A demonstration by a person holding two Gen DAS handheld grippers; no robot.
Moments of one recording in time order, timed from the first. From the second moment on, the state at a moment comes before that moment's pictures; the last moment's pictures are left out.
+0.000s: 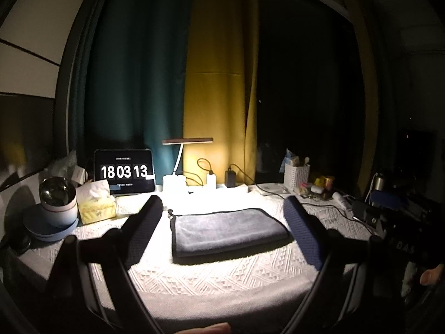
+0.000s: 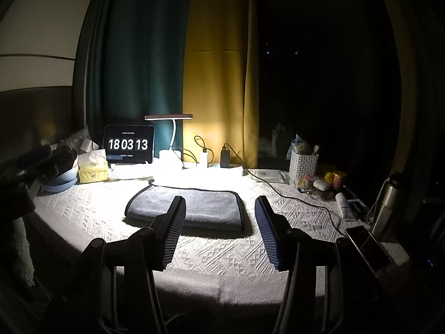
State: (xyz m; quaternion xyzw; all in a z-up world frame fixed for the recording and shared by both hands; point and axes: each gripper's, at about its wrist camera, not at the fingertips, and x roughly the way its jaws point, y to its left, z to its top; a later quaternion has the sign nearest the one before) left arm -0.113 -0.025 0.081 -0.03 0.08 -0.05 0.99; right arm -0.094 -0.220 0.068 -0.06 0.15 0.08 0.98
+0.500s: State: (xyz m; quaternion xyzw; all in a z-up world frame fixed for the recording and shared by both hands) left arm -0.109 -0.024 0.083 -0.03 0.09 -0.05 0.99; right arm -0.087 -0.220 0.065 -0.06 0.16 0.08 0.98
